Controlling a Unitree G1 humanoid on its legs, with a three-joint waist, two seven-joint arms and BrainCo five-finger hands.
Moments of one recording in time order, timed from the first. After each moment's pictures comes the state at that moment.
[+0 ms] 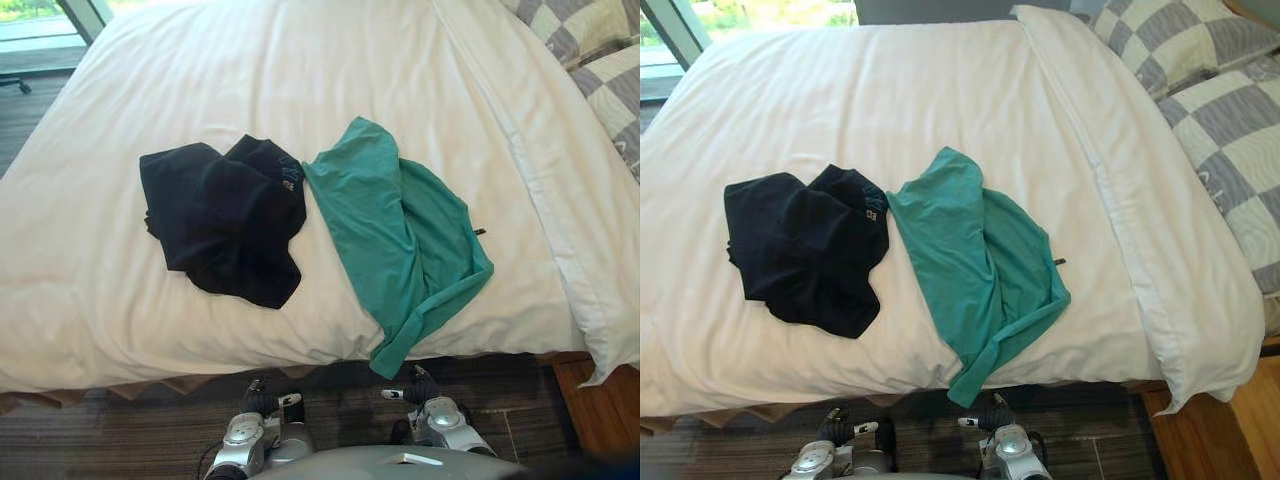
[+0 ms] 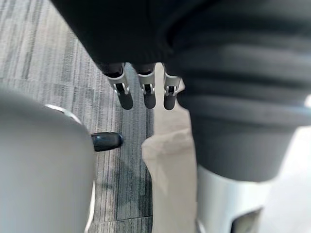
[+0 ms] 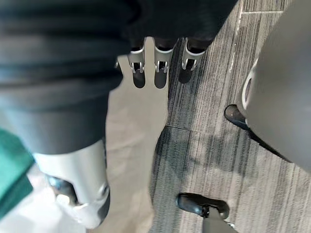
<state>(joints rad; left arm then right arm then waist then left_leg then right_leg) 0.04 0.07 0.06 1.04 -0.11 -0.09 0.13 -0.04 0.06 0.09 1.02 -0.18 -0.01 -0.12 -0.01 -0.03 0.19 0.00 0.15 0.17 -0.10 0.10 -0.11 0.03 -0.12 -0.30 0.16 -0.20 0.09</state>
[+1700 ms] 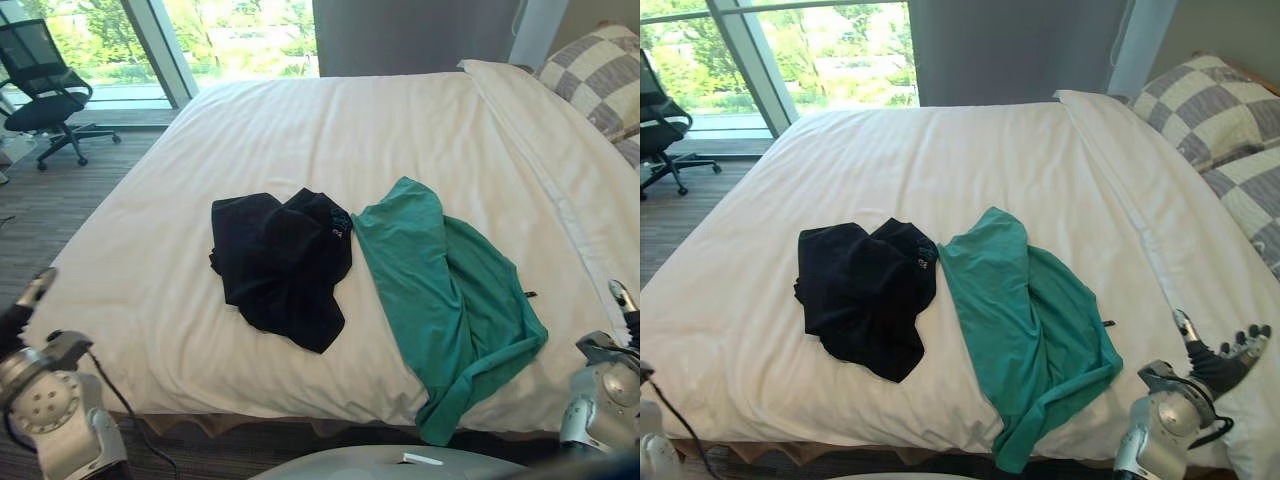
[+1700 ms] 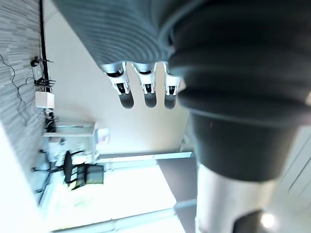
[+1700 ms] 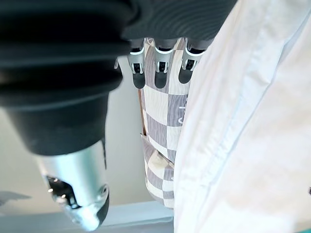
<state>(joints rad) 0.13 0.25 0.64 0.00 -0.14 -0.20 0.38 0.07 -0.06 -0.58 0.03 0.13 -0.13 -0.37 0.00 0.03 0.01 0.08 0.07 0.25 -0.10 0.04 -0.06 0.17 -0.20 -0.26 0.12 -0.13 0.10</state>
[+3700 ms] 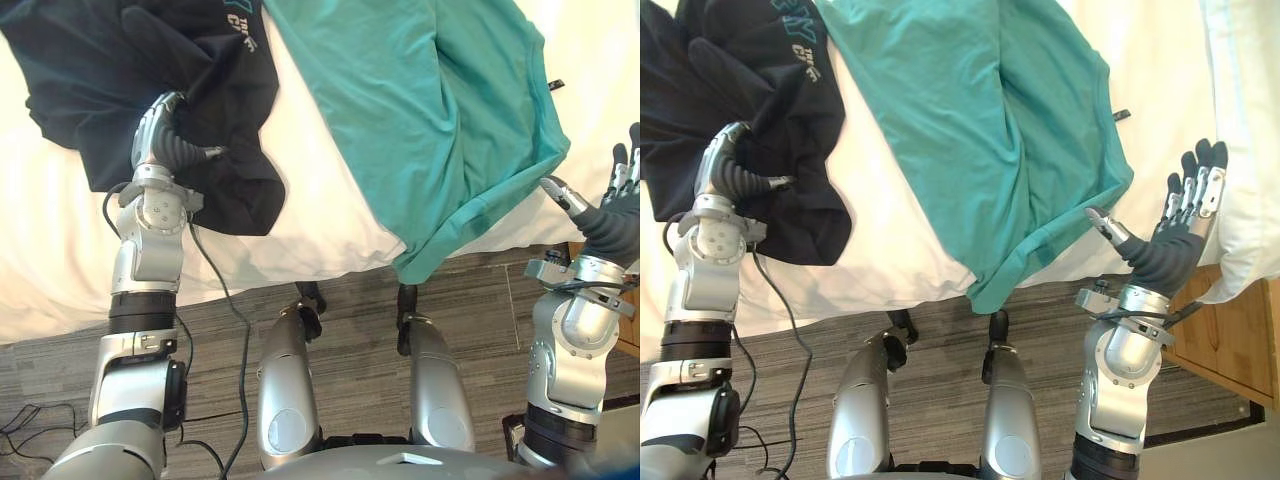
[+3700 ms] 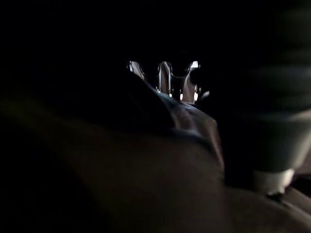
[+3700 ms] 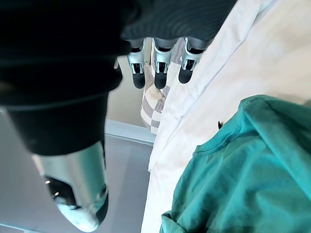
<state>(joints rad) -0.52 0.53 0.16 0.21 0.54 0.03 -0.04 -0.05 -0.03 -0.27 -0.52 -0.02 -0.17 -0.23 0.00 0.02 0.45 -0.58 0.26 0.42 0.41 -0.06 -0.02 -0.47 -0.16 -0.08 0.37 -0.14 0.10</state>
